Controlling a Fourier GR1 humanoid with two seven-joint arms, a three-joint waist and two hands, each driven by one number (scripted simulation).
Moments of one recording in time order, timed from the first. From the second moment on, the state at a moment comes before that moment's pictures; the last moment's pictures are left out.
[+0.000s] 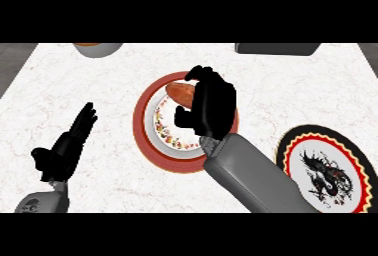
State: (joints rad) left arm -0.09 0.21 0.06 -1.34 0.00 -0.08 -0.12; right arm -0.76 -0.01 0.57 -1.30 1.04 -0.41 1.04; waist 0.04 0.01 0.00
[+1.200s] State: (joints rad) left arm -0.06 0.21 0.09 -1.34 0.00 -0.06 -0.13; right arm -0.37 -0.11 0.51 -1.55 0.71 -1.02 0.78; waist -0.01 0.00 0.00
